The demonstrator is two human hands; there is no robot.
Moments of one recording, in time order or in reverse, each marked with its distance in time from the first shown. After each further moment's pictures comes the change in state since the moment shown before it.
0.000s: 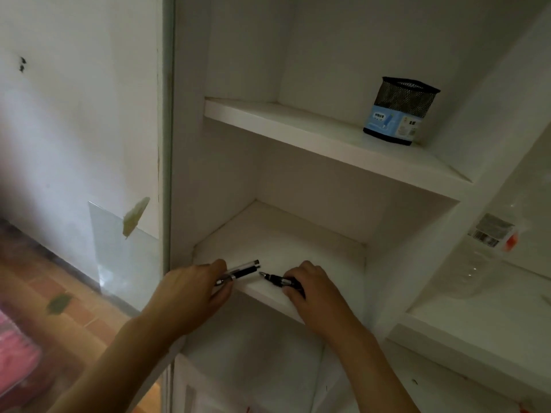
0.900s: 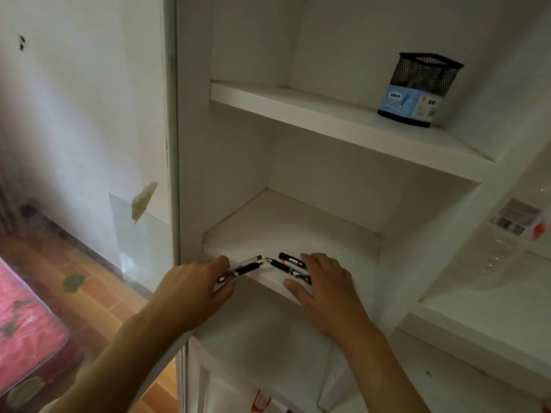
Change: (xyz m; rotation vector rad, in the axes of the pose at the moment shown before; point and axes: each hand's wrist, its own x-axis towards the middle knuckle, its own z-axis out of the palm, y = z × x) left_hand -0.019 0.008 -0.010 0.030 -0.089 -0.069; right_hand -0.014 0.002 0.008 -0.146 0.025 0.055
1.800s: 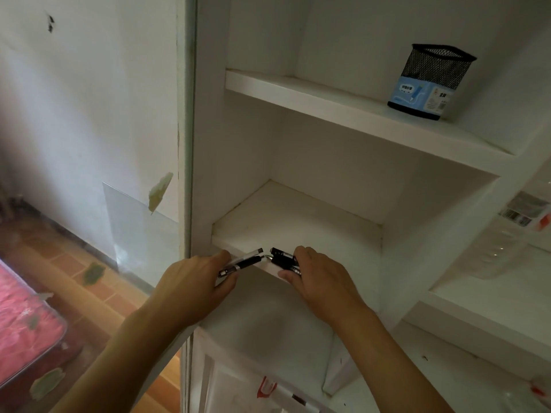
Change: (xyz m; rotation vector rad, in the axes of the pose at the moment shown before) left_hand -0.012 -0.011 -0.010 -0.073 -0.025 -0.016; right_hand 0.008 -0.036 -0.006 -0.192 -0.065 -0.085
